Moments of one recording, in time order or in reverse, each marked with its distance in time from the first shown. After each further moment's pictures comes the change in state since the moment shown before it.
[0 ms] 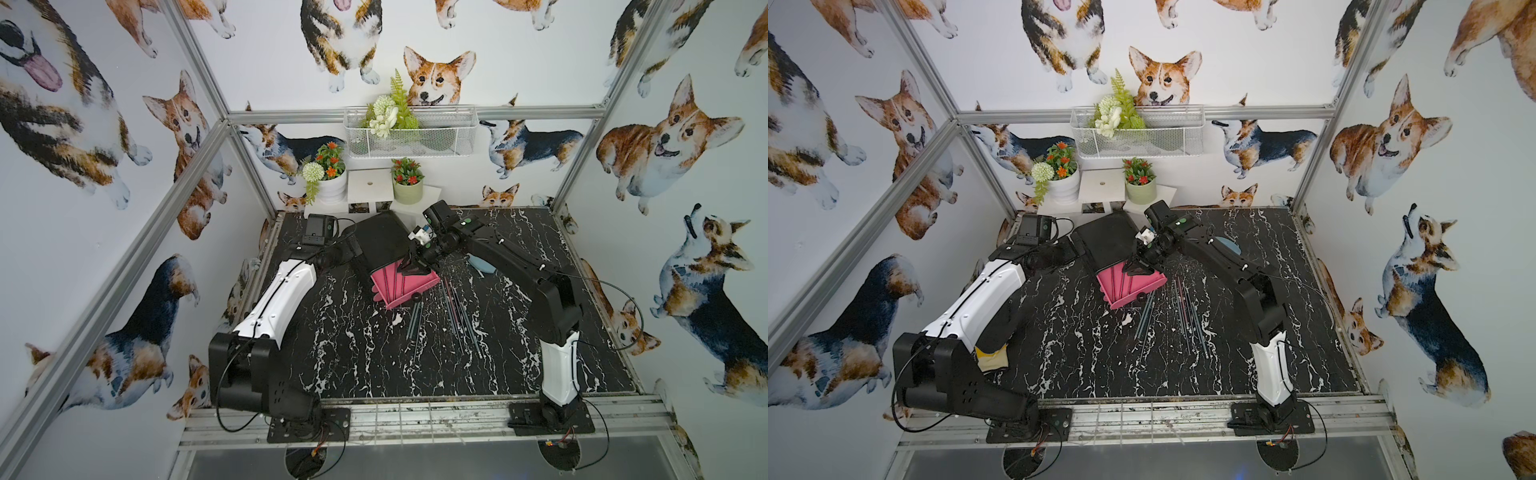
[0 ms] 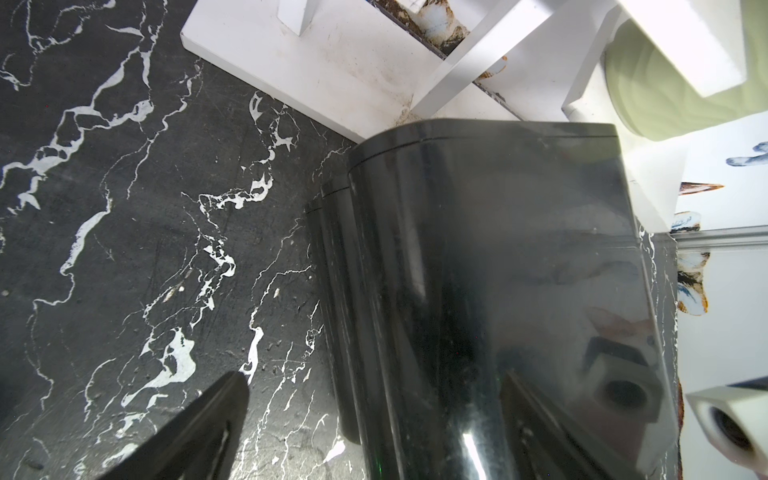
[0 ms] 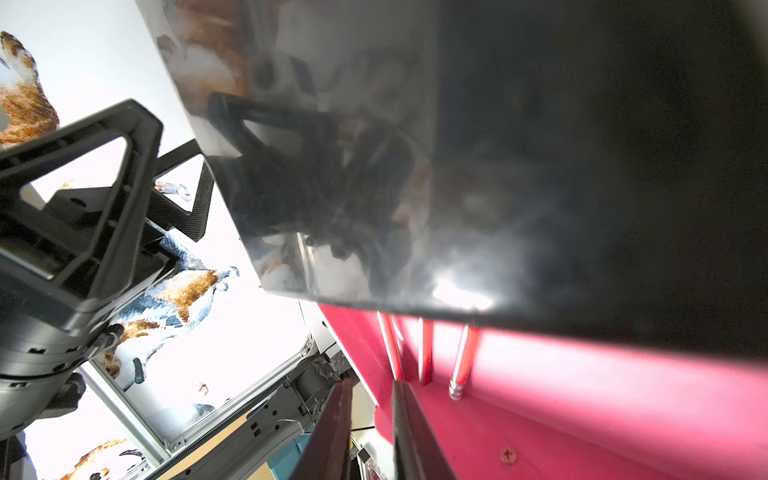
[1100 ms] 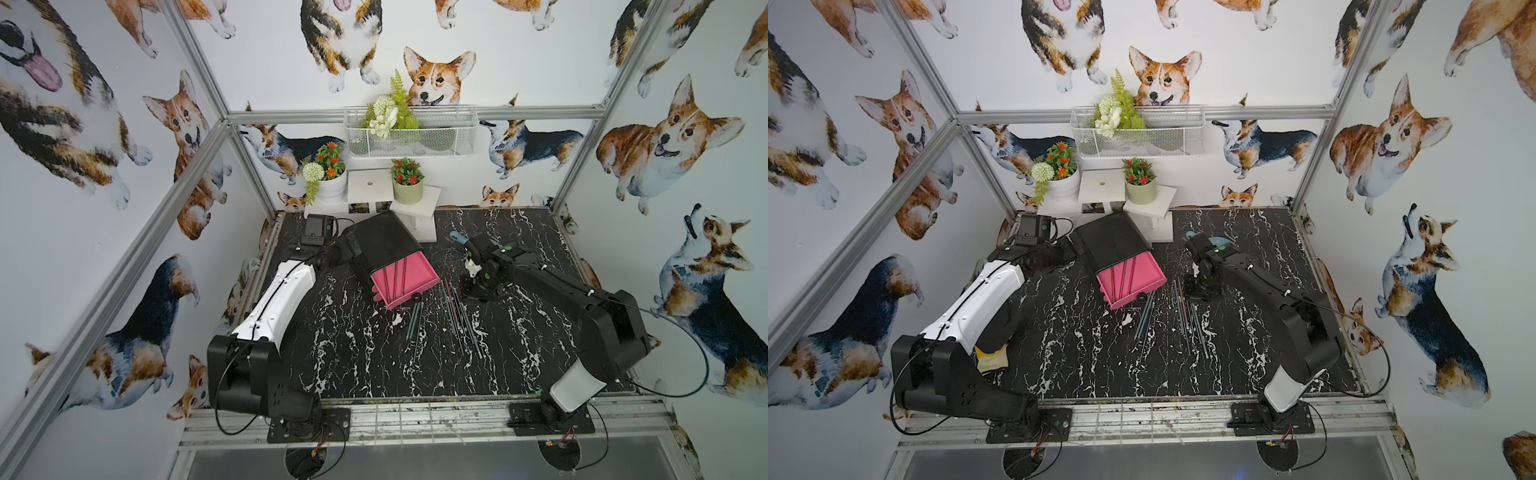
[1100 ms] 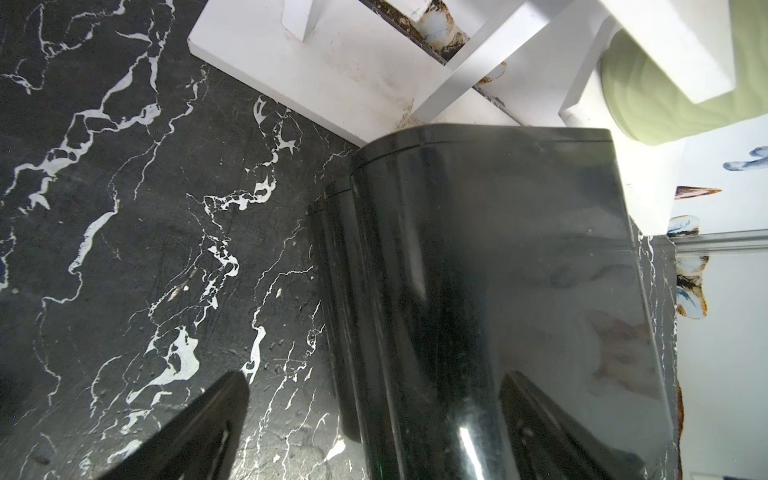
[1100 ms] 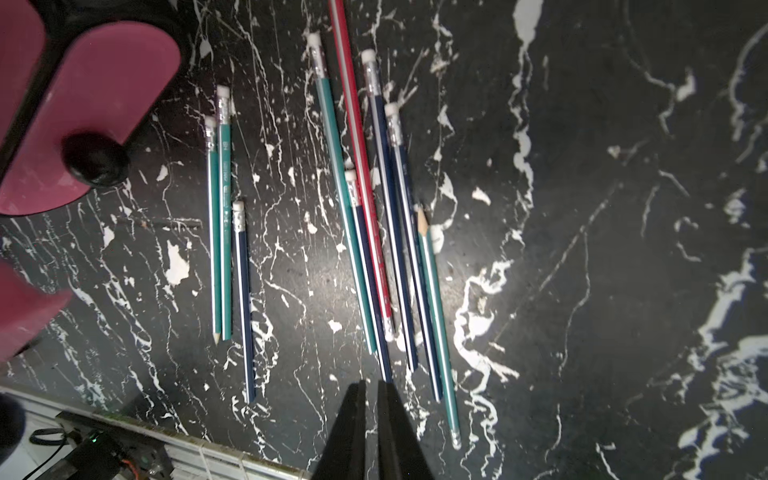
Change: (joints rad) left arm 0.000 -0.010 0.000 -0.006 -0.009 -0.003; right arm -0.123 -0.327 -0.574 -0.060 0.531 -0.265
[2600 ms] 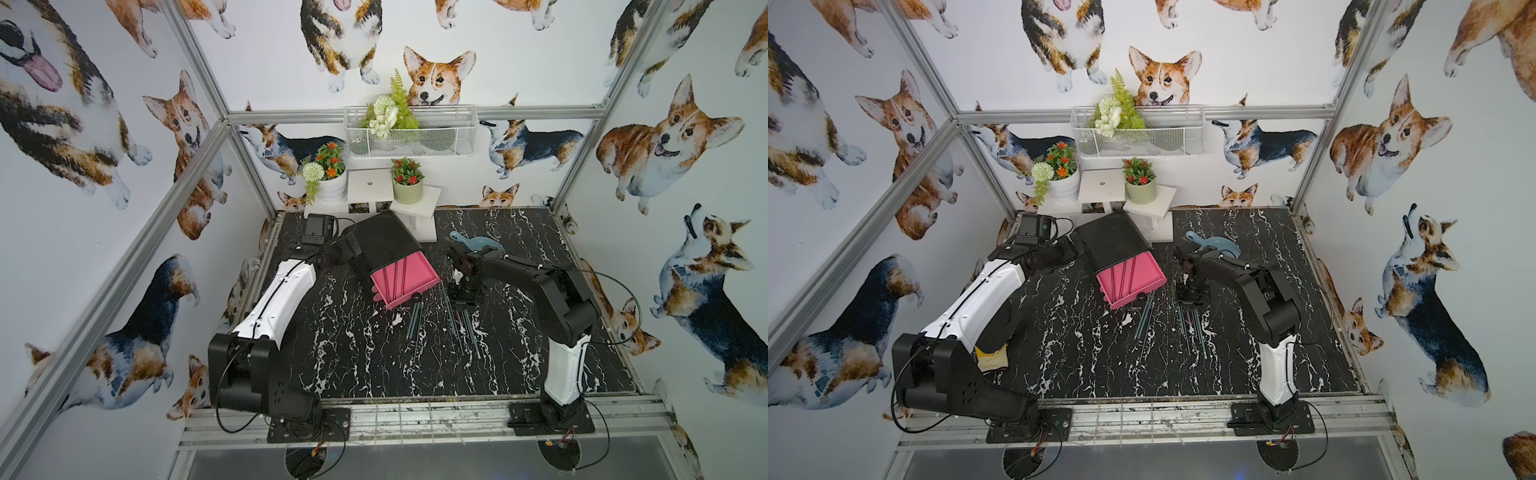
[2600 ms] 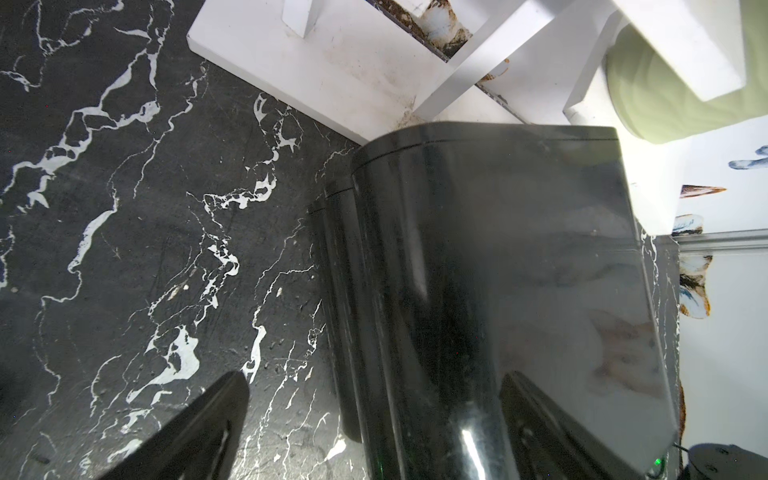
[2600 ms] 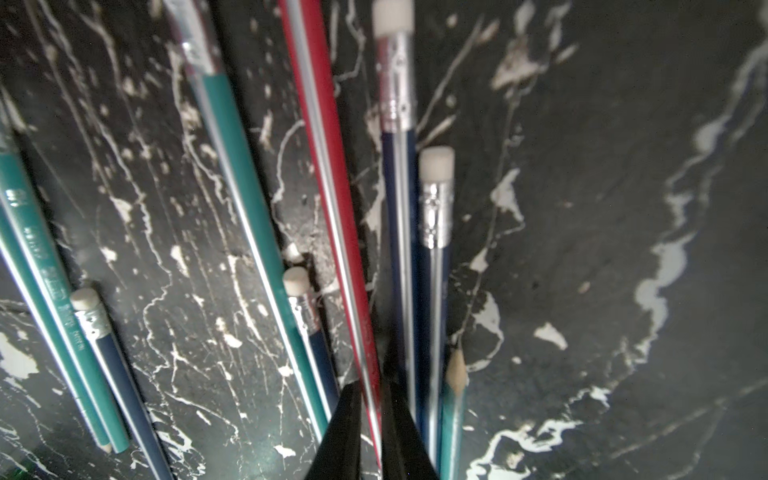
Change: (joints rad) left arm 0.000 0.008 0.006 -0.005 0.000 0.000; right arm 0.018 0.274 0.055 0.039 0.050 -0.056
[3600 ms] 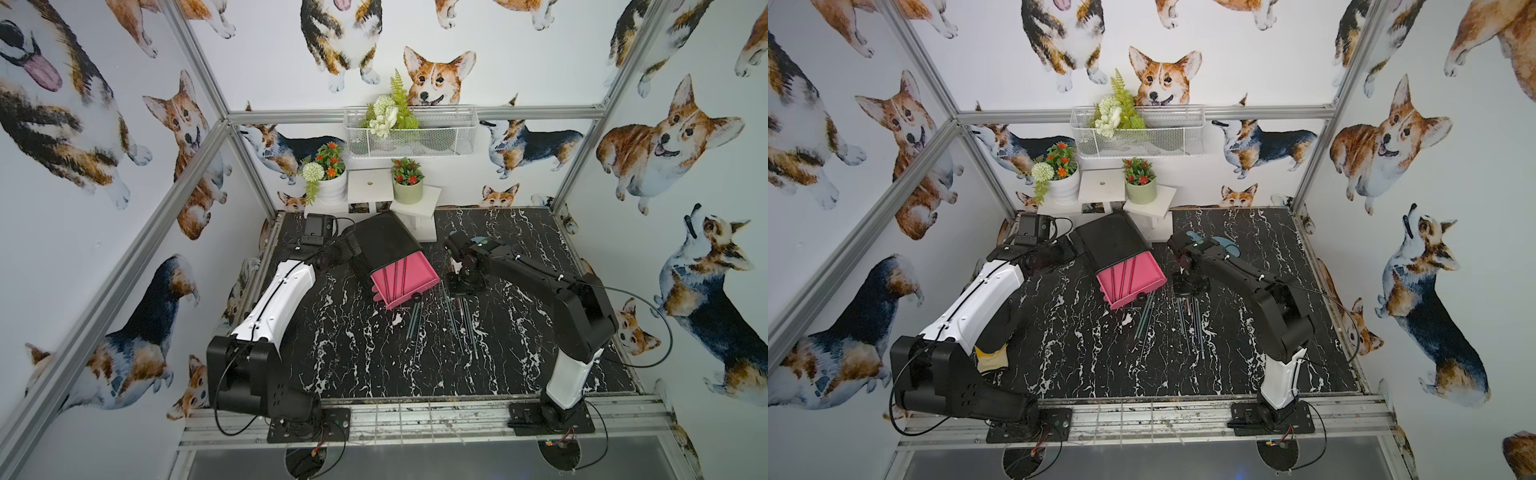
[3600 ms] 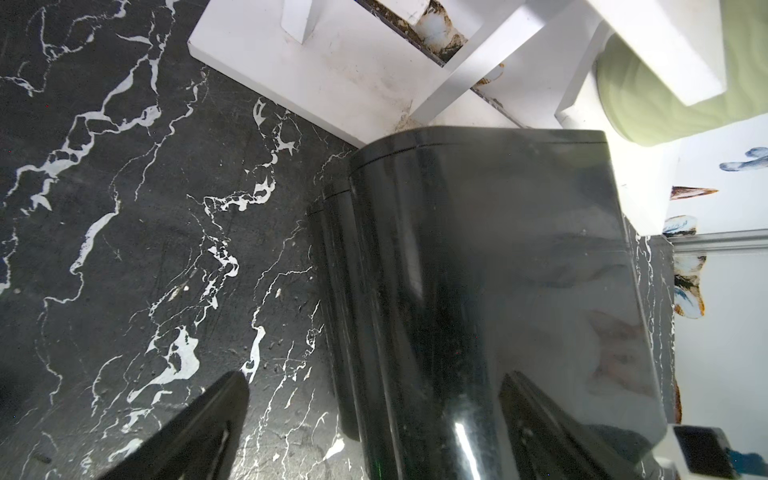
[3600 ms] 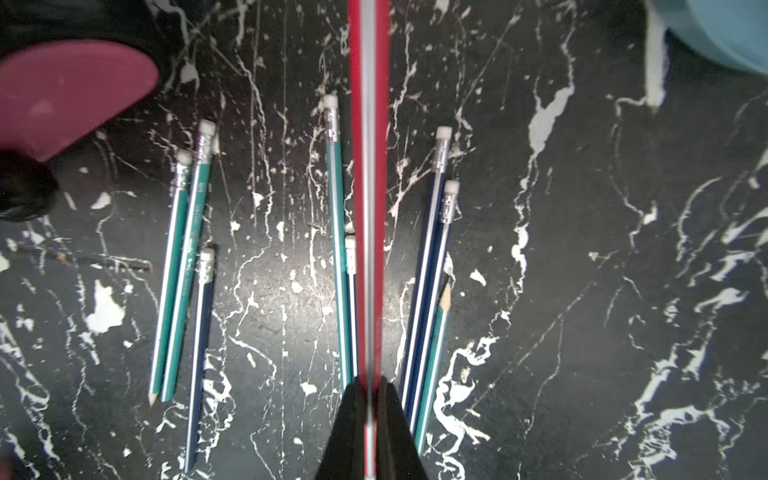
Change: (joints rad) left arm 0.000 -0.011 0.000 0.000 0.000 0.000; right arm 0.058 -0.166 0.092 -0.101 0.126 -0.021
